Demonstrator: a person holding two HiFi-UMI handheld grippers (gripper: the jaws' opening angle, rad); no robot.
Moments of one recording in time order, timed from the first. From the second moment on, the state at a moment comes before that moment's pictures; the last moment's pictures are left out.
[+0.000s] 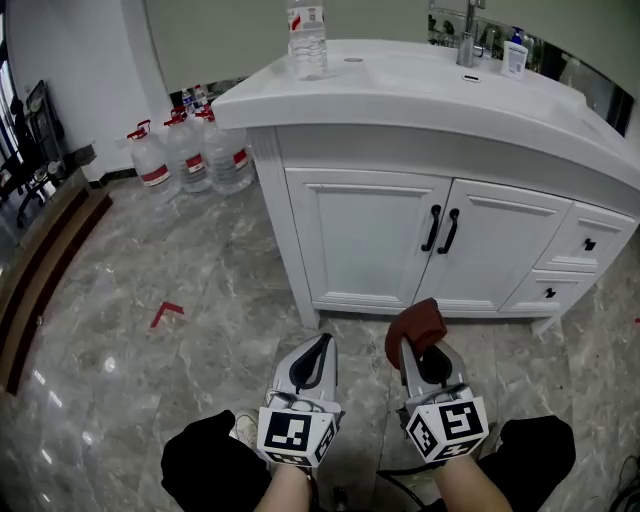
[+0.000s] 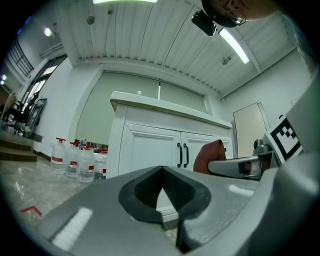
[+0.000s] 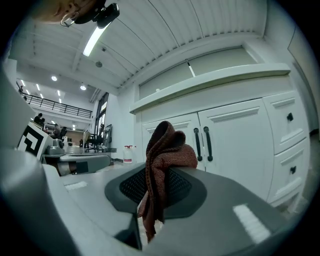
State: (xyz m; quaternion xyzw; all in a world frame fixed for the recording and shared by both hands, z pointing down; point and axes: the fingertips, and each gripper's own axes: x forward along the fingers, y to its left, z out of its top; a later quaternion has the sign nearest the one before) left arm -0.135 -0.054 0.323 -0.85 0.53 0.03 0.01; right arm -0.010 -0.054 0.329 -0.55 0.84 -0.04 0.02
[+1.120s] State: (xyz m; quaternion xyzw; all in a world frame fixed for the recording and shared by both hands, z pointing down) left arm -0.219 -0.183 0.316 -0.85 0.53 0.03 0.03; right arm -0.187 -0.265 0.222 -0.46 0.88 0.10 0.00
